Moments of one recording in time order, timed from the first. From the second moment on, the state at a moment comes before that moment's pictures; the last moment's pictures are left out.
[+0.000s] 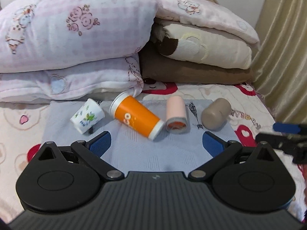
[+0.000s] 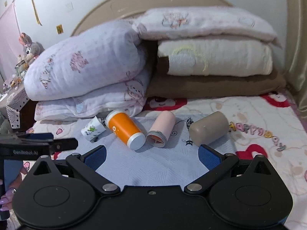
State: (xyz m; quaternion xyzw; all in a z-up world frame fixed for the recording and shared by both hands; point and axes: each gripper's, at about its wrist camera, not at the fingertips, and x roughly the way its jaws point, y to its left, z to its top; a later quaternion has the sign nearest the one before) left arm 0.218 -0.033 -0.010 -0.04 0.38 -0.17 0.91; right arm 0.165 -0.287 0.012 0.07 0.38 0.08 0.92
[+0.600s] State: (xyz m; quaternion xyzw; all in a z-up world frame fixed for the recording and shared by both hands) left arm 0.380 -0.122 -0.081 -0.02 0.44 -0.24 0.87; right arm 0.320 -0.295 -0.124 0.20 0.41 0.11 0.88
